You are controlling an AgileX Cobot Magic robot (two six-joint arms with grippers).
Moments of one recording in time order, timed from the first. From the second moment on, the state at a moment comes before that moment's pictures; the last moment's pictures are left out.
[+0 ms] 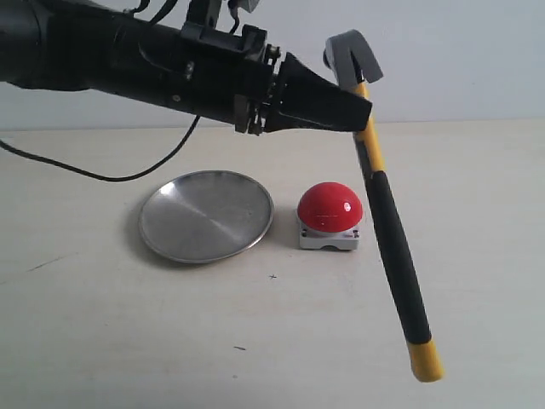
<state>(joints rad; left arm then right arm) -0.50 1.85 -1.37 -1.52 1.20 1.36 0.05 0.01 -0.01 -0.03 0.03 0.25</state>
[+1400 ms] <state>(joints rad) -0.42 1.85 -1.23 -1.67 1.18 1.45 0.05 0.87 -0.58 0.41 0.79 -0.30</state>
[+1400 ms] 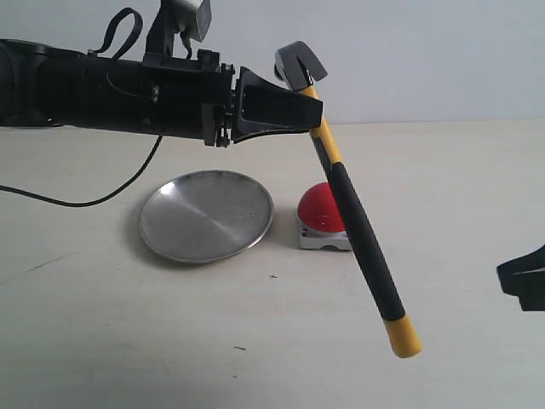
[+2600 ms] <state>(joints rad) -0.40 1.93 -1.23 -1.68 1.18 1.41 0.05 0.96 -0.66 -0.47 0.80 0.46</state>
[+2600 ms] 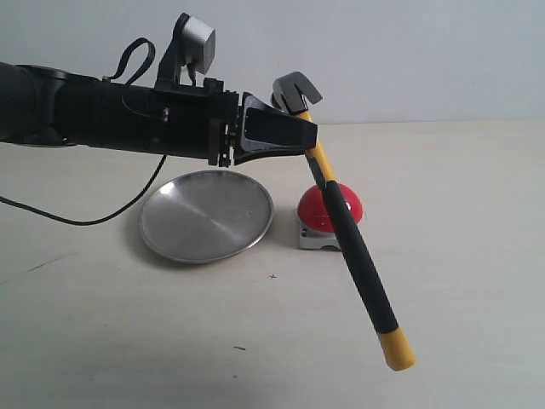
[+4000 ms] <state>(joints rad) -0.40 1.93 -1.23 -1.68 1.18 1.39 0.63 1.01 -0.61 -0.50 0.66 0.71</state>
